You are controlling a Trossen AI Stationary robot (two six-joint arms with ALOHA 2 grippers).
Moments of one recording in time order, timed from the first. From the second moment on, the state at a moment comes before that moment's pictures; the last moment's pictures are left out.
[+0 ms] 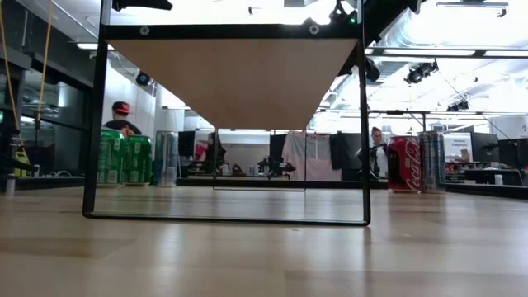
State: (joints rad) left arm -0.29 0.89 0.99 -0.57 -0.59 -0.44; right arm -0.18 1.37 1.04 -0.26 0.57 0.66
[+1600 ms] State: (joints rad) left arm -0.08 0.75 0.56 0.42 -0.31 -0.14; right arm 0.08 0.99 1.04 -0.35 0.22 0.34
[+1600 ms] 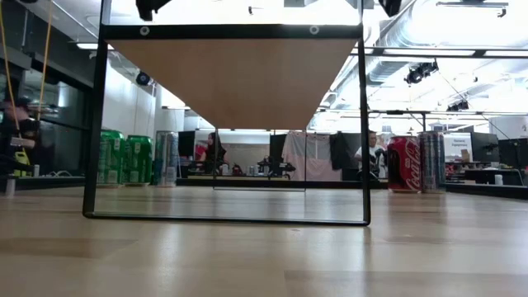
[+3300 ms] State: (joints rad) left arm -0.08 0.75 0.65 0.23 -0.32 -0.13; right arm 0.08 0.99 1.04 -0.28 0.23 0.36
